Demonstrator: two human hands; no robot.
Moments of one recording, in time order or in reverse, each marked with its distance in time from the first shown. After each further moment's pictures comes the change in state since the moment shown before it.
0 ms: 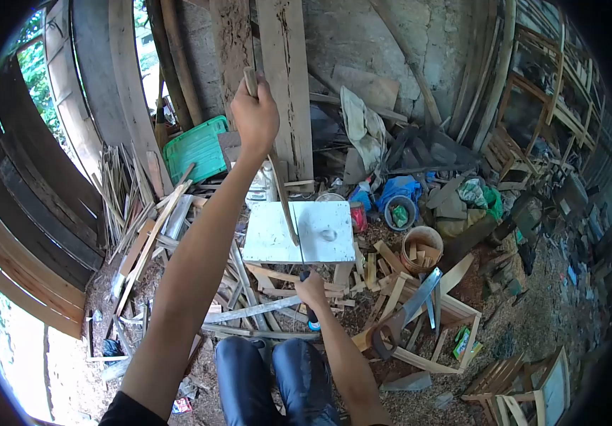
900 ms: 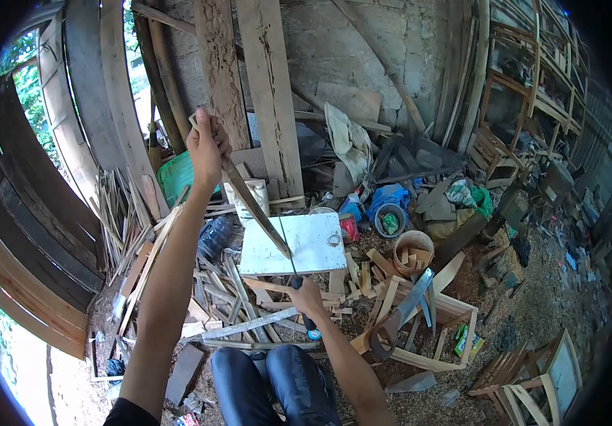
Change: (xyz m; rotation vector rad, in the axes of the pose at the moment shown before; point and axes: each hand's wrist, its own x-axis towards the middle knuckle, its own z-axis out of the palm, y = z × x) left_hand 0.012 -0.008 -0.065 -0.561 -0.273 -0.376; right_hand -0.035 -0.044 -0.038 0.069 -0.061 -0.064
